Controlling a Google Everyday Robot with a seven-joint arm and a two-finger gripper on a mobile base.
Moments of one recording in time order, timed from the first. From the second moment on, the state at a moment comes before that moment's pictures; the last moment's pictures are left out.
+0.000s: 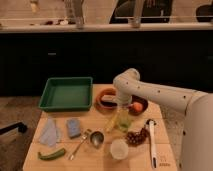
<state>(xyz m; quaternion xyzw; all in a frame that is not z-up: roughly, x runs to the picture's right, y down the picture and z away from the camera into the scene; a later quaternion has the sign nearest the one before) 0.096 0.131 0.840 -0.04 0.34 0.94 0.06</state>
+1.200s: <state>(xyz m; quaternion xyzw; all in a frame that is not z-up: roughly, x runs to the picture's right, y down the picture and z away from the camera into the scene) 0.111 0.150 0.845 -0.05 0.35 0.93 0.08</state>
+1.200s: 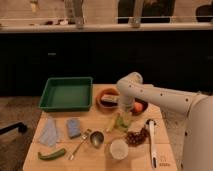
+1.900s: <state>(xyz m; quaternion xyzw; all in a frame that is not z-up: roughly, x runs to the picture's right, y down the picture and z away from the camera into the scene) 0.117 0.149 0.845 -0.07 0.35 0.93 0.06</state>
